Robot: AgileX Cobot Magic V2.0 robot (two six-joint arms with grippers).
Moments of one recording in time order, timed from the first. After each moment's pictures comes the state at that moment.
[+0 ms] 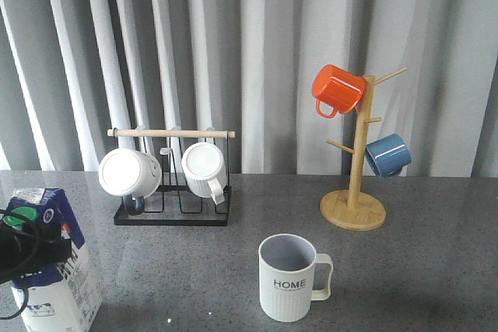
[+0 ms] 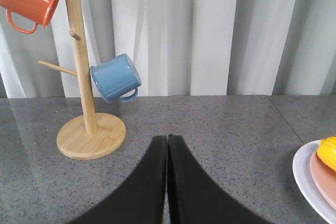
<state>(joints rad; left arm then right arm) -0.08 1.34 -0.84 0.01 0.00 -0.12 -0.16 1.02 -0.78 1.05 0.03 -1.08</state>
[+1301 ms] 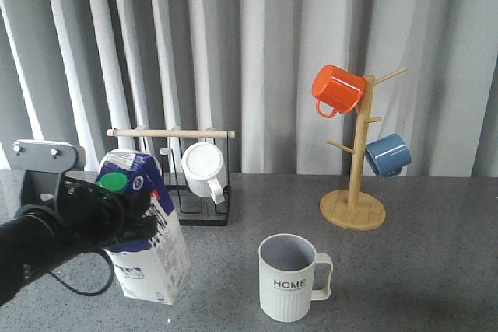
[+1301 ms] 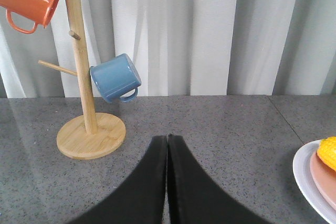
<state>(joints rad) -0.34 1.43 -0.98 0.00 -0.10 -0.12 -0.16 1.02 -0.78 1.05 0.03 -1.08</state>
